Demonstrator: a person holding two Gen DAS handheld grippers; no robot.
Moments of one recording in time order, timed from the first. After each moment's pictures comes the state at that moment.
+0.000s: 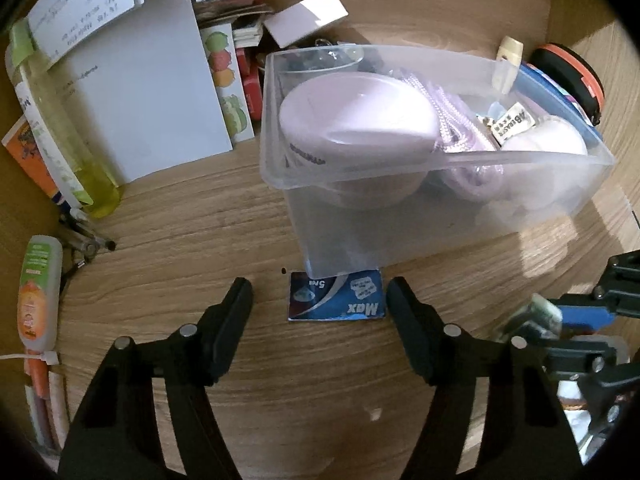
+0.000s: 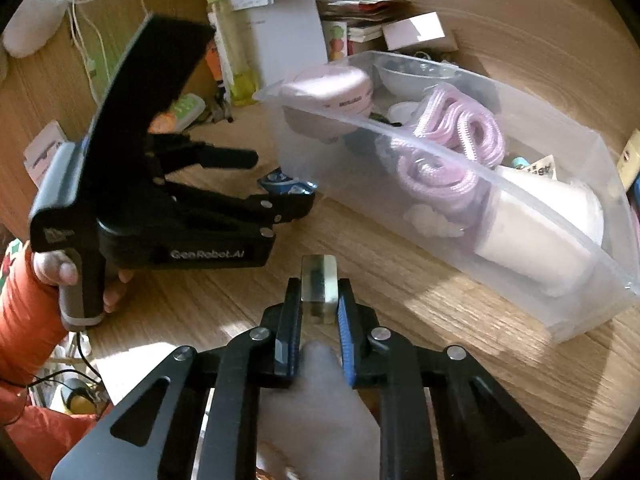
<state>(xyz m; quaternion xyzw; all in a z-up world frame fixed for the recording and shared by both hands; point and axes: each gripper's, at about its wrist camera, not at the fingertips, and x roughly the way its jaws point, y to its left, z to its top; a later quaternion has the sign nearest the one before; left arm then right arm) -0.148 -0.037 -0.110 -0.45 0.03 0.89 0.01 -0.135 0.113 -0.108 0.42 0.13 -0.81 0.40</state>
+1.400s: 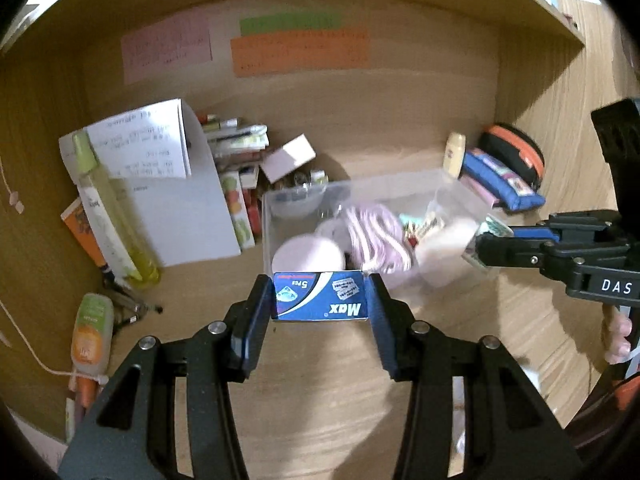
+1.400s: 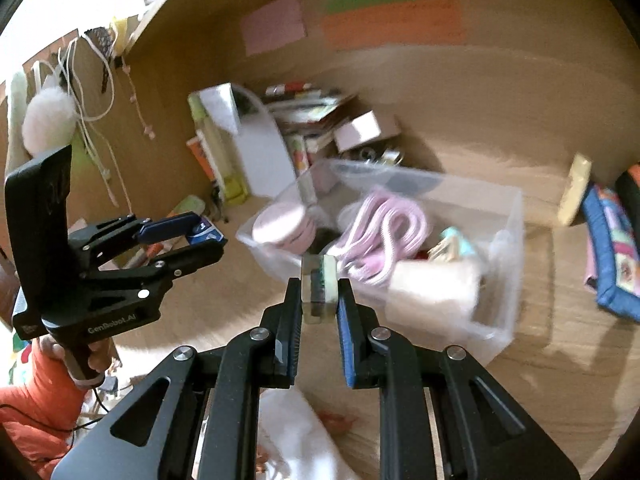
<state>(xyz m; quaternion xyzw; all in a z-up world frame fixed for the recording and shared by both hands) -0.089 -0.010 -0.009 -0.31 0.03 0.95 0.03 -0.147 0.170 -0.028 0.35 0.03 -0.85 0.39</state>
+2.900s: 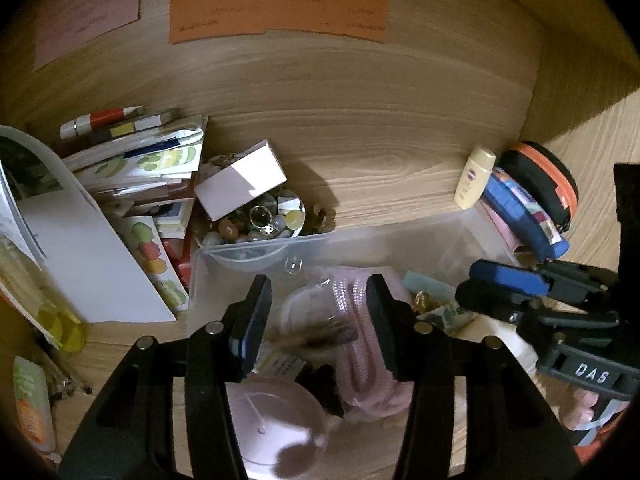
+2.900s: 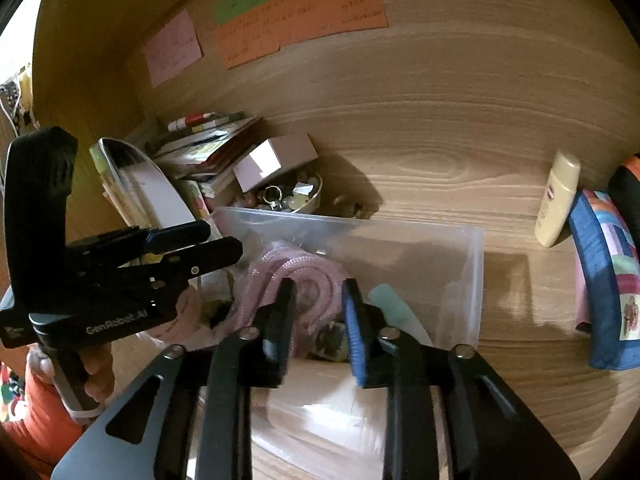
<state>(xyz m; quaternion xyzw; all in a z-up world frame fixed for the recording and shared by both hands) -0.231 0.003 -0.027 -0.36 -0.02 0.93 0.07 -0.248 0.173 -0.046 0.35 -0.01 -0.88 0.32</state>
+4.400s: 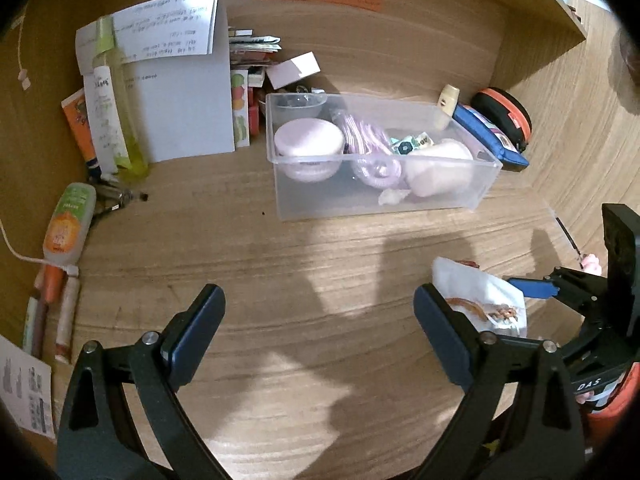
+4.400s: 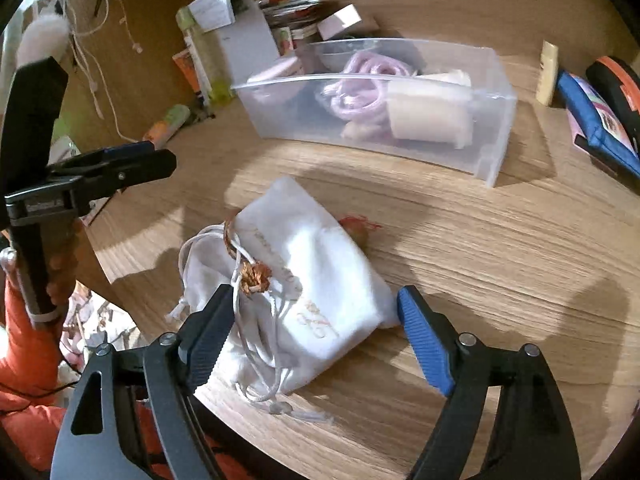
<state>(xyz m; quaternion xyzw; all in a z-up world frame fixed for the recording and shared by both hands) -0.038 -0.033 -0.059 -0.39 -0.04 0.92 0.05 -0.063 0.199 -0.112 0.44 0.06 -0.83 0.35</state>
